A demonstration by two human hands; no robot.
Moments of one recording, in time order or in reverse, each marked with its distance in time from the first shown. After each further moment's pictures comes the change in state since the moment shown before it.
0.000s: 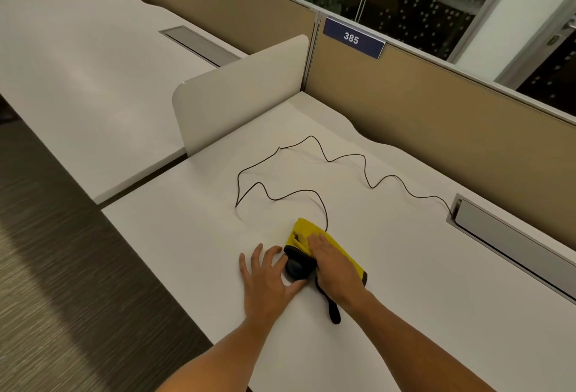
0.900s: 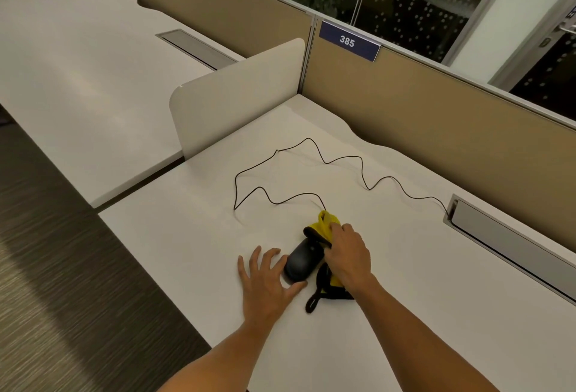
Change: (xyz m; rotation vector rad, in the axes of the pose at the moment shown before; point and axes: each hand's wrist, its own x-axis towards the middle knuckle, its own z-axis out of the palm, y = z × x) left_hand 0.000 -0.002 0.001 0.005 -0.011 0.008; right_hand 0.021 0.006 -0.030 0.009 0.154 0.395
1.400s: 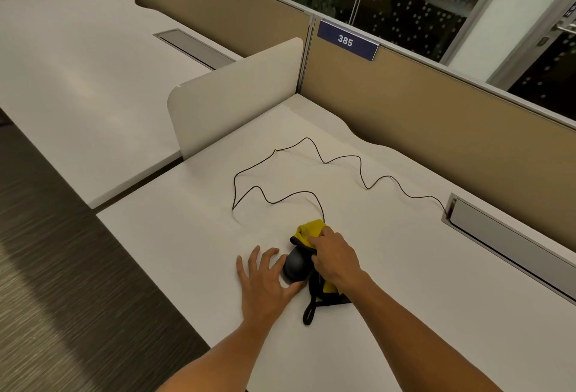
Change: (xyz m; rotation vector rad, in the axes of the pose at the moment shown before) left_hand -0.001 0.001 0.001 -0.007 0.030 0.001; right_hand -0.002 -0.011 0.006 -0.131 -0.152 -0.227
